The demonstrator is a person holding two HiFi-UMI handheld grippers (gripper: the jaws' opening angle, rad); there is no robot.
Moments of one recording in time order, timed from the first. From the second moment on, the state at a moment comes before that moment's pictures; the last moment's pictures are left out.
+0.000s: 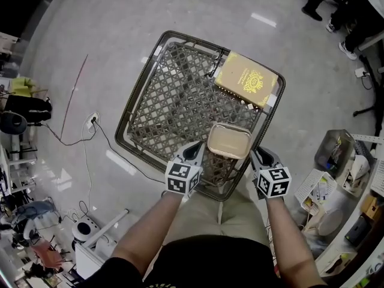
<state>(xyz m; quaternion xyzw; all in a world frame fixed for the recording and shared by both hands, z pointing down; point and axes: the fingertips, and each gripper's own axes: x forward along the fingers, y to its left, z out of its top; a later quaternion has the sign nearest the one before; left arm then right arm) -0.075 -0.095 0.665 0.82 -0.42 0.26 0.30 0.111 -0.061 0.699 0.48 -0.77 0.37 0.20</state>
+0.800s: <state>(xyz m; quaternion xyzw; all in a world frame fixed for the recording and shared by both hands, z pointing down) -0.083 -0.091 0.674 0.81 -0.42 0.26 0.32 0.103 -0.062 0.743 0.46 -0.73 0.48 0.18</state>
